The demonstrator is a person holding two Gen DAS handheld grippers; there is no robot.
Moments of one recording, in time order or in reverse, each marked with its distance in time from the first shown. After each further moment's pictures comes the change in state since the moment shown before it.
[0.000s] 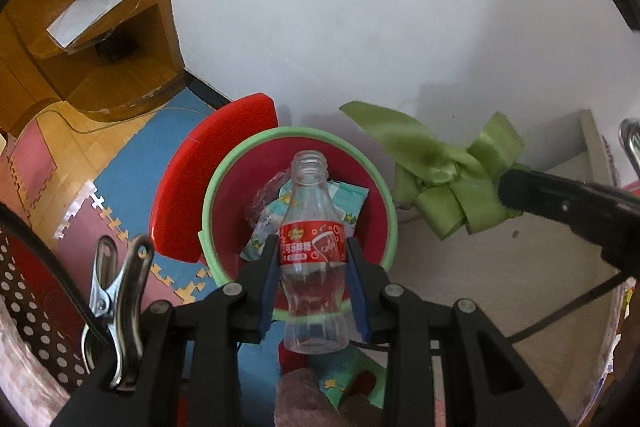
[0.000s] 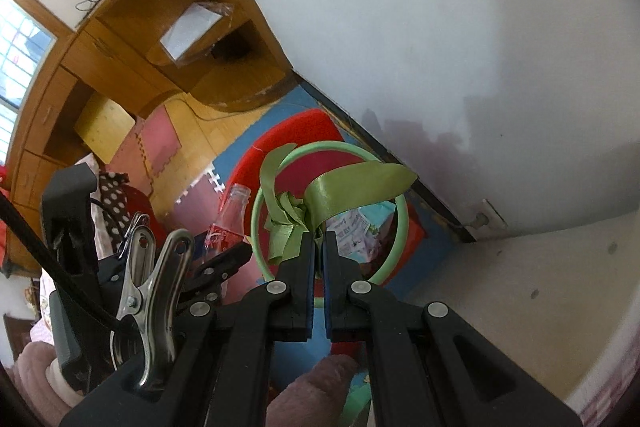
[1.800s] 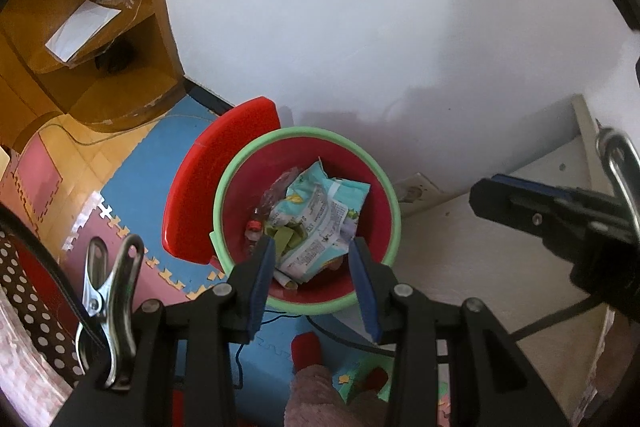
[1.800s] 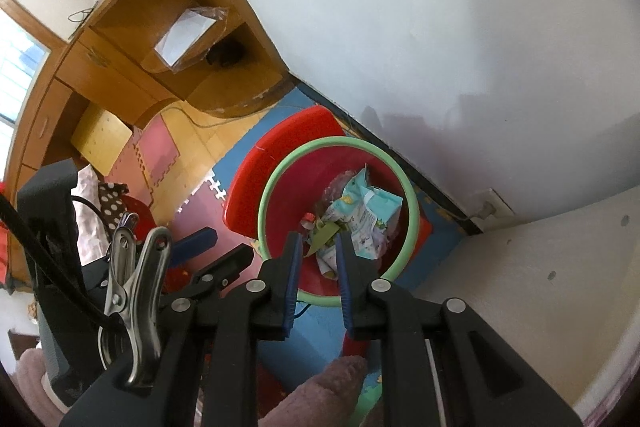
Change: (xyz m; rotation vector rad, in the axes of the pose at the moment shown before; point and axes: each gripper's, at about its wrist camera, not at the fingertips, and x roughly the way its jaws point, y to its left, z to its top) left arm -0.024 0.008 0.001 0.048 0.011 -0.012; right arm -0.002 0.014 -0.017 0.047 -0.037 -0.006
